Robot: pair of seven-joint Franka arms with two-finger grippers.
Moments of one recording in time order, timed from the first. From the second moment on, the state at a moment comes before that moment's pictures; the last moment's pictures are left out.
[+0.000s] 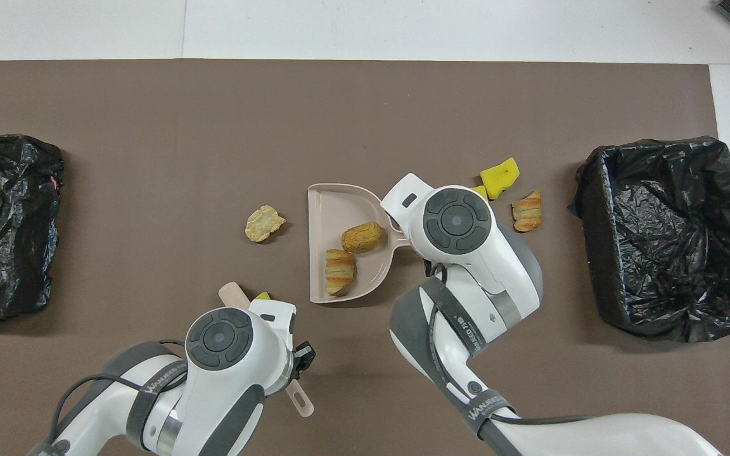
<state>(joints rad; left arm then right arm) -0.57 -0.04 -0.08 -2.34 -0.27 2.14 -1.03 0.46 0.27 0.03 -1.90 -0.15 2.22 -1.08</state>
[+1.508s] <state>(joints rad) -0.57 0.04 -0.08 -2.12 -0.11 2.07 -0.65 0.45 0.27 0.03 -1.90 -0.17 2.22 -1.12</state>
